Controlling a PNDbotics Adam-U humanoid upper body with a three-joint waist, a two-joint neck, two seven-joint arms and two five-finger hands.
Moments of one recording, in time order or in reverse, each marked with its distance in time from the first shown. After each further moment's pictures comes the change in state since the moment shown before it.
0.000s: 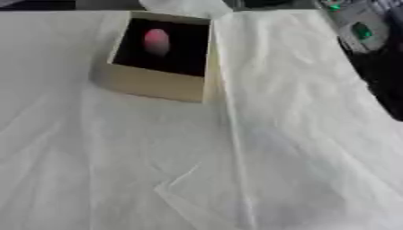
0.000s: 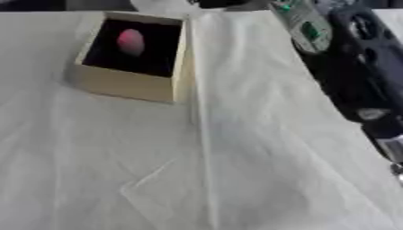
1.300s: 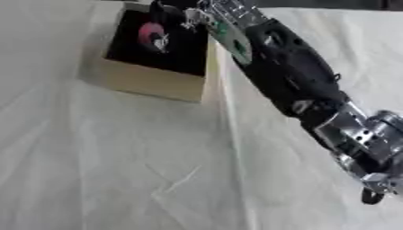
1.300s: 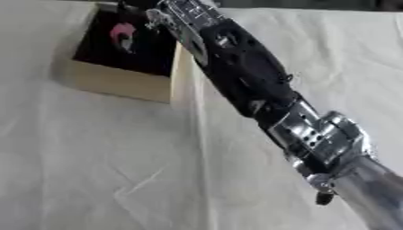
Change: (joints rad) left arm -0.027 0.000 -0.021 0.000 0.012 0.003 -0.018; right arm -0.302 0.369 0.077 0.553 0.314 0.034 0.315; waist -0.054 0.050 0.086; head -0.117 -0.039
